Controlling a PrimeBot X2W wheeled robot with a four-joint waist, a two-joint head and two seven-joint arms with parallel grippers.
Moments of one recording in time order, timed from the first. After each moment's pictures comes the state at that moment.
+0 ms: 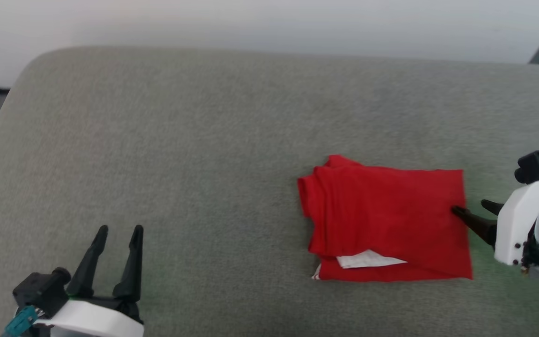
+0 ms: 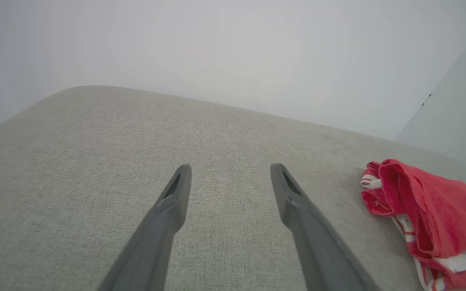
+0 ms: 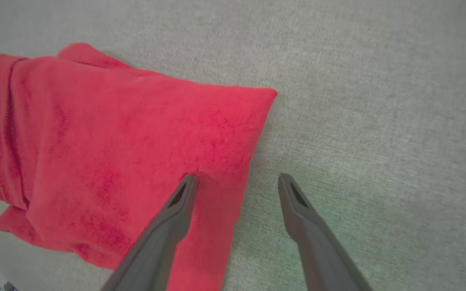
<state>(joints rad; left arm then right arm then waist) 0.01 0.30 -0.13 0.13 -0.53 -0.13 -0.26 -0.42 -0.60 0.38 0.37 0.87 0.13 0.52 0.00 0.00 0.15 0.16</state>
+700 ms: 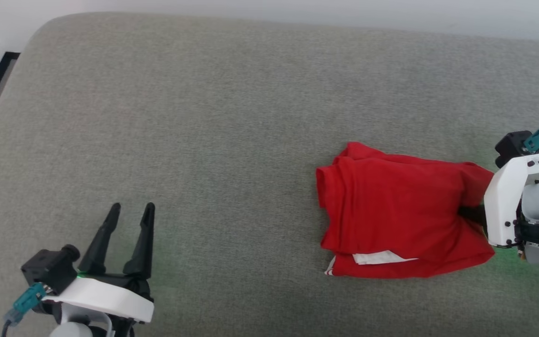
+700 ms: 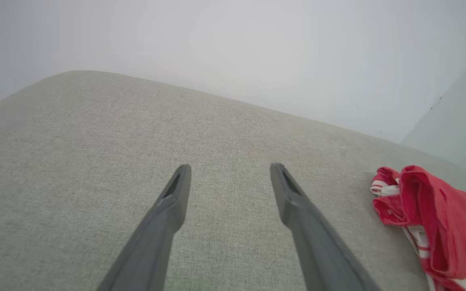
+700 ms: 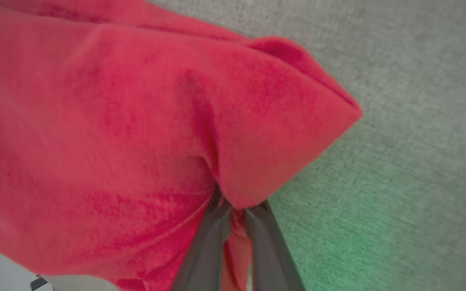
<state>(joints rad) -0.08 0.28 -0.18 0.16 -0.57 -0.13 -0.26 -0.58 -0.59 0.49 0.49 0.92 0.13 0.79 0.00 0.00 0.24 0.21</state>
